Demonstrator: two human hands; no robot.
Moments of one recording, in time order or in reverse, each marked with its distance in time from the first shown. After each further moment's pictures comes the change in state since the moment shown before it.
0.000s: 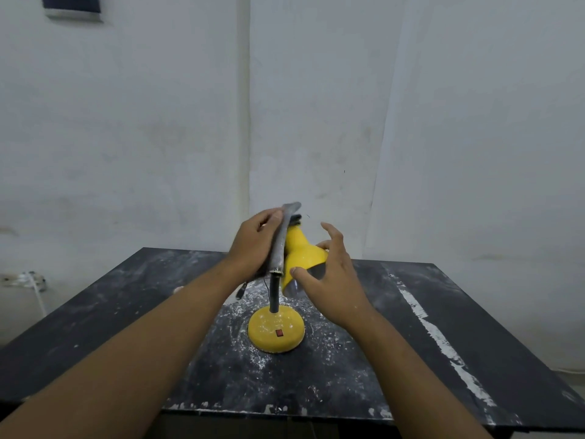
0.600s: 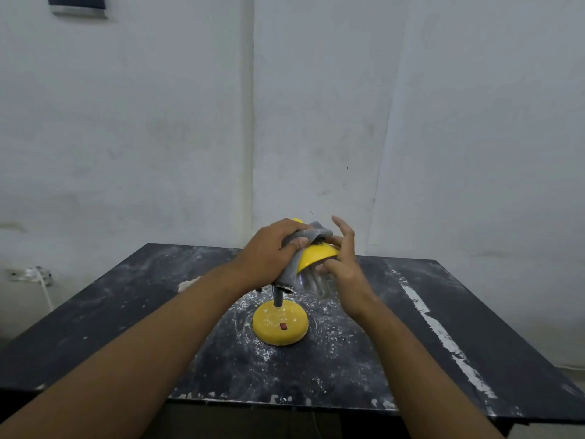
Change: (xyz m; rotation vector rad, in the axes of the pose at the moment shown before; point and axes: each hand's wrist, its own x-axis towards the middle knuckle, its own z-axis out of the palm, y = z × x) left_hand -0.030 0.014 -0.002 0.366 -0.255 0.313; right_hand 0.001 0.005 -0.005 0.445 -0.074 0.046
